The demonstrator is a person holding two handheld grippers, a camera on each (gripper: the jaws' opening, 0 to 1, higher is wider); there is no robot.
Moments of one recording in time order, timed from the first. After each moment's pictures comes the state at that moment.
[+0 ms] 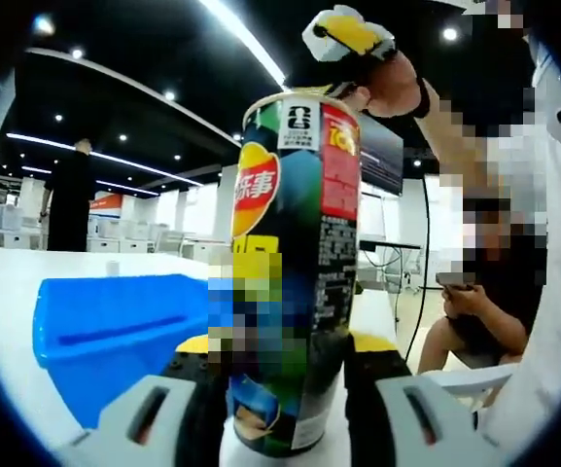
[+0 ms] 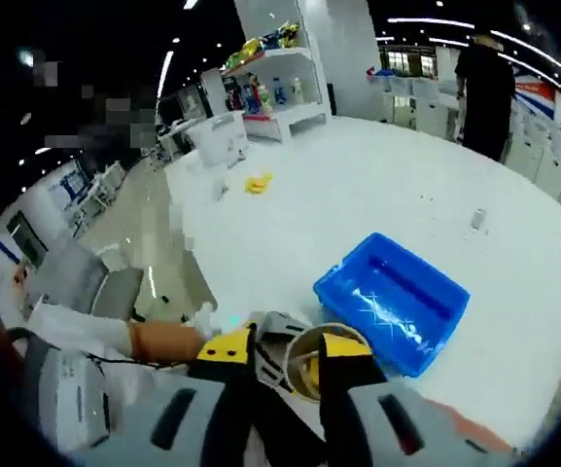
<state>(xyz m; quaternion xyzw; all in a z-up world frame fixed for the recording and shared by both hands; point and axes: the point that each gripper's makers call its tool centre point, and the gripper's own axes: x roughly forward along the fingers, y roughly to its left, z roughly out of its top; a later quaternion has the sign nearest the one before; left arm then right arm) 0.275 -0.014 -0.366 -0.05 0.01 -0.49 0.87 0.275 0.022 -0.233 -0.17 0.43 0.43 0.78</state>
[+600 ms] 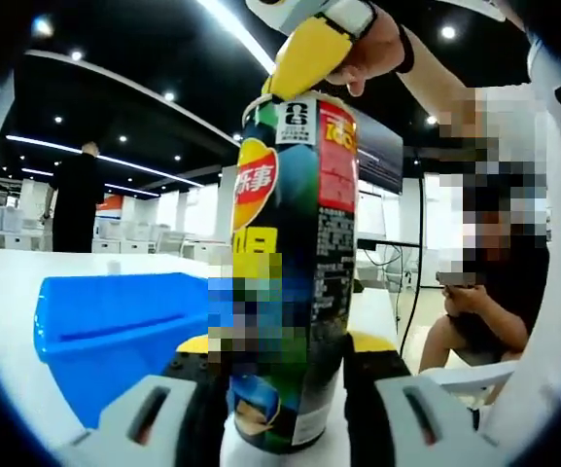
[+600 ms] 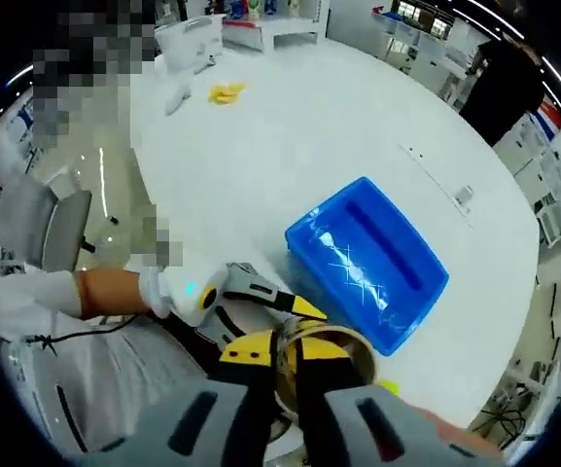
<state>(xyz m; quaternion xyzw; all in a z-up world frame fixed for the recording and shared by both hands) 0.275 -0.010 -0.369 -0.05 0.00 -0.49 0.87 0.268 0.038 -0.266 -0.31 0.48 0.37 0.73</state>
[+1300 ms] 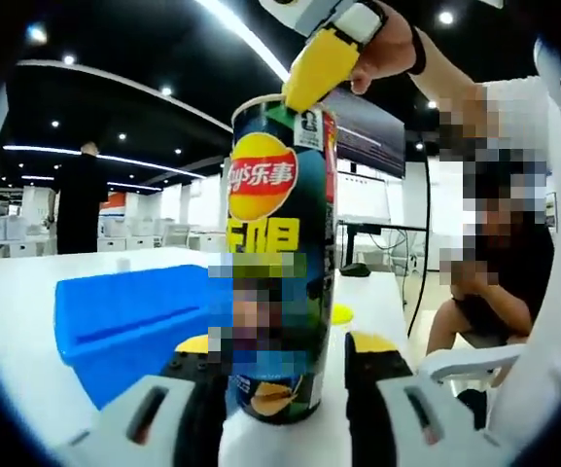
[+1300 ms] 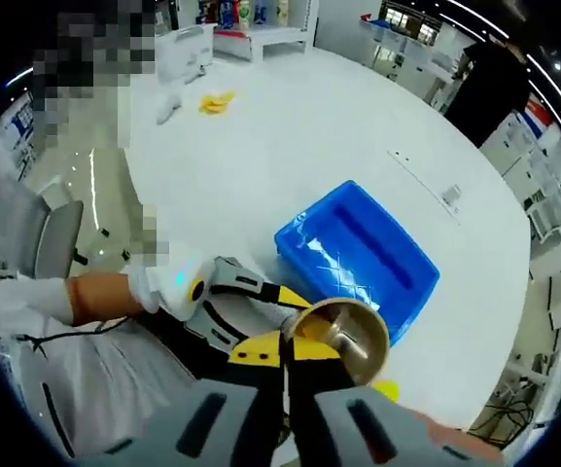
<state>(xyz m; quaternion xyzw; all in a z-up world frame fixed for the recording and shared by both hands) 0.279 0.004 -0.376 -0.01 0.02 -0.48 0.88 0.269 0.027 -0.266 -0.27 0.46 0.36 0.76</state>
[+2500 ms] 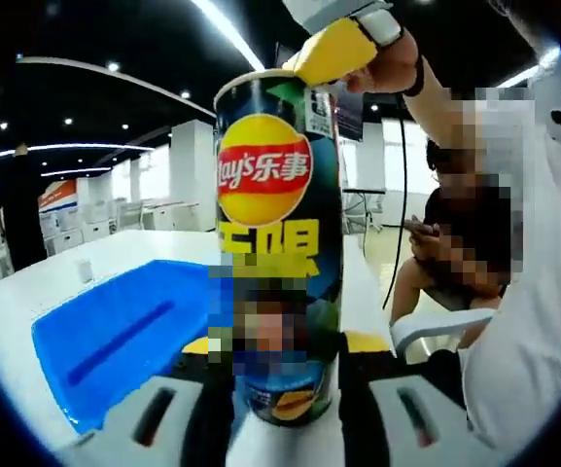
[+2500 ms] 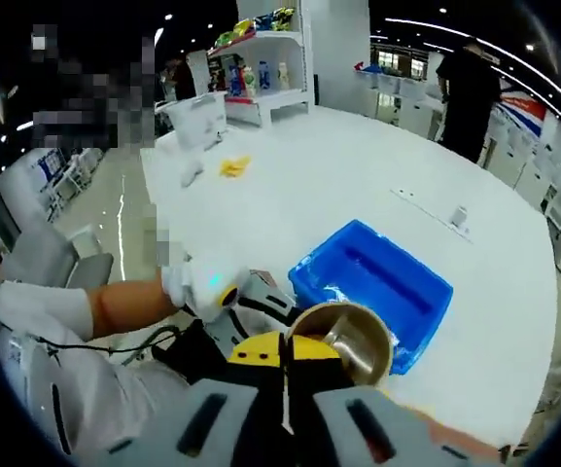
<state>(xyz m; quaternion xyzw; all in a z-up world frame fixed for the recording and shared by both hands) 0.275 0.000 -0.370 0.10 0.11 -0.58 0.80 0.267 0.019 -0.243 -0.12 0.36 0.43 0.82</state>
